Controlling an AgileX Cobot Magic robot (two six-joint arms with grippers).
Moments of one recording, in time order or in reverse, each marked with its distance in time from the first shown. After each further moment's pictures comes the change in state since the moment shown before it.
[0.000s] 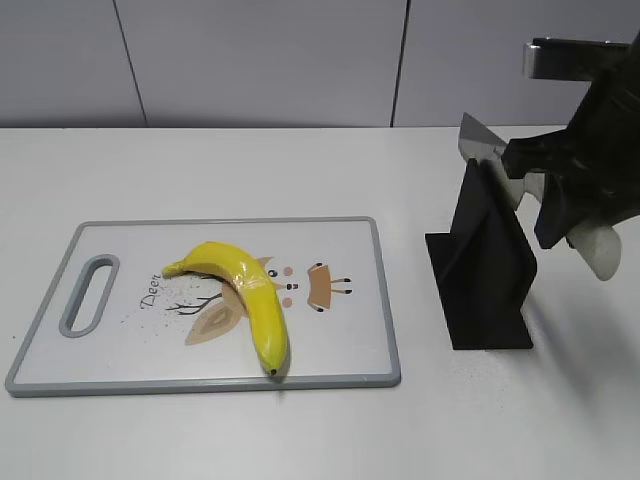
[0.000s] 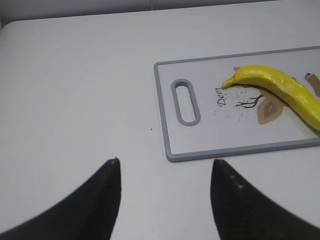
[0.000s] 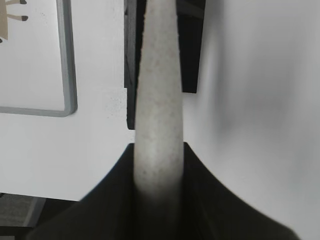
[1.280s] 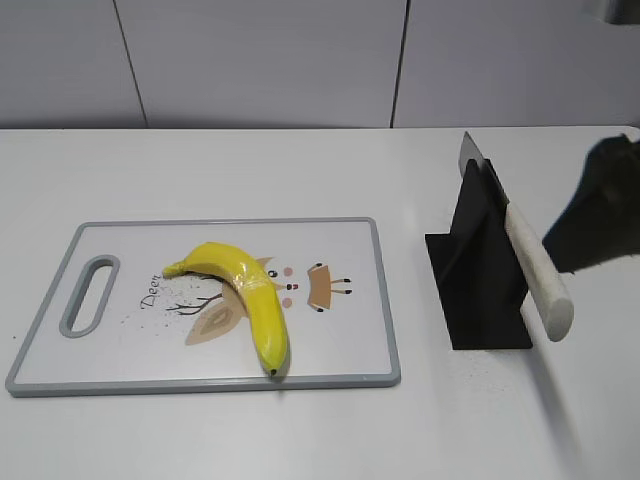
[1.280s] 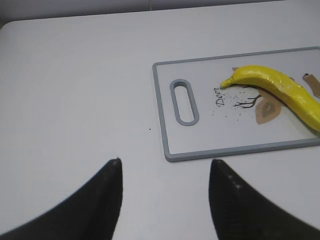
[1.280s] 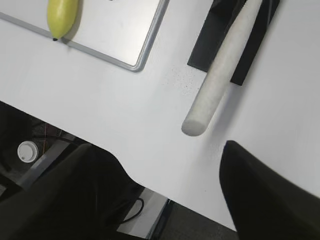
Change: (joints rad) left arm 0.000 0.000 0.000 -0.005 0.000 0.000; right arm 0.142 -0.429 0.146 0.057 0.019 -0.188
